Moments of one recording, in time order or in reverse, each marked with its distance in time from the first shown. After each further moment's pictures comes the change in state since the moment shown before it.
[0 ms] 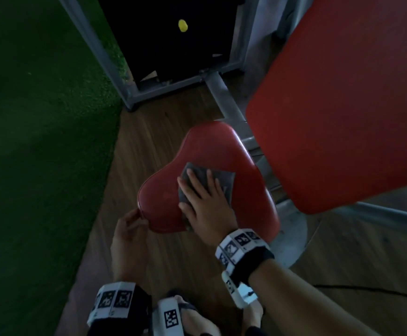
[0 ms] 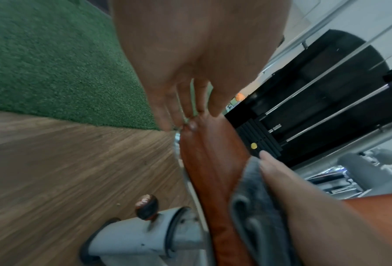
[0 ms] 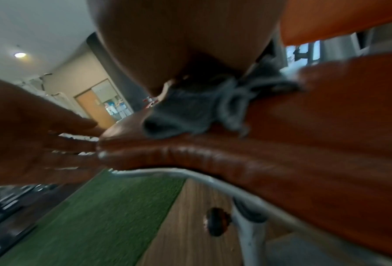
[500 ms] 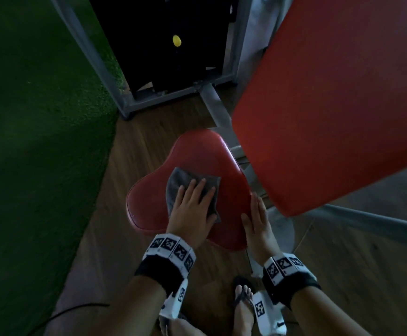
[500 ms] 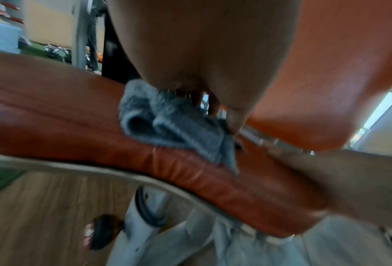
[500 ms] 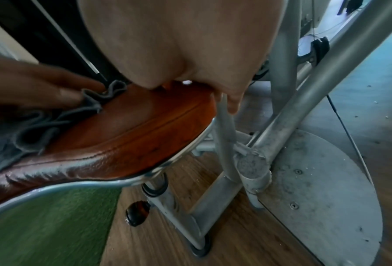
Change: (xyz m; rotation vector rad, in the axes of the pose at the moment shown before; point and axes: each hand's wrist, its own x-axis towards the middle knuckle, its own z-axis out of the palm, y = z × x) left_hand -0.011 0.051 0.119 1.076 -0.513 0.756; right_hand -0.089 0.121 0.007 0.490 0.227 0.419
